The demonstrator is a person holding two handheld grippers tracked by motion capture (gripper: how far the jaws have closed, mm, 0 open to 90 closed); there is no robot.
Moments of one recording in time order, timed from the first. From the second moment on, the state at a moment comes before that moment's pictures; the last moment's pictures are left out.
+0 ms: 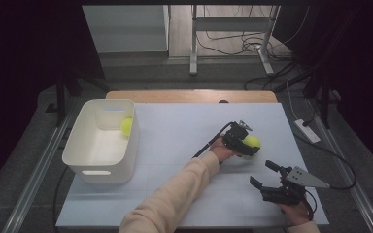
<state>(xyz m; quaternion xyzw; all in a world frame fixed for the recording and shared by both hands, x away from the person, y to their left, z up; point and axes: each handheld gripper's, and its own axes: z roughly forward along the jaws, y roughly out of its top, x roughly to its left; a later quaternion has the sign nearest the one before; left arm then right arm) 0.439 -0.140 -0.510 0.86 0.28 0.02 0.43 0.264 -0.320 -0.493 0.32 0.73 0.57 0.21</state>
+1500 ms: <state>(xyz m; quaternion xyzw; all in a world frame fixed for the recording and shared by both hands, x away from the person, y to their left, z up) 0.426 -0.088 -0.484 0.84 0.28 0.02 0.46 0.267 -0.318 -0.494 0.32 0.73 0.56 0.21</state>
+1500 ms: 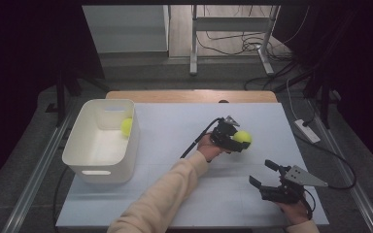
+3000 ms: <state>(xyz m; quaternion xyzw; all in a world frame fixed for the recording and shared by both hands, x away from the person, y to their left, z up) 0.388 -0.010 -0.446 0.82 0.29 0.09 0.49 0.270 -0.316 -0.497 0.32 0.74 0.55 0.22</state>
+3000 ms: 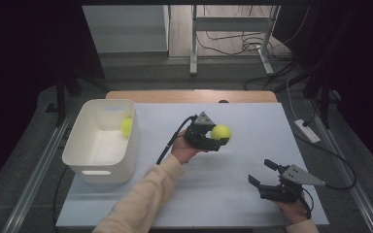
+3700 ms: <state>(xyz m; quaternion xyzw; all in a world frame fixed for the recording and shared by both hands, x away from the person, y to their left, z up) 0.380 0.015 -0.433 0.80 0.31 0.11 0.49 0.271 -0.317 -0.498 0.33 0.74 0.55 0.22</state>
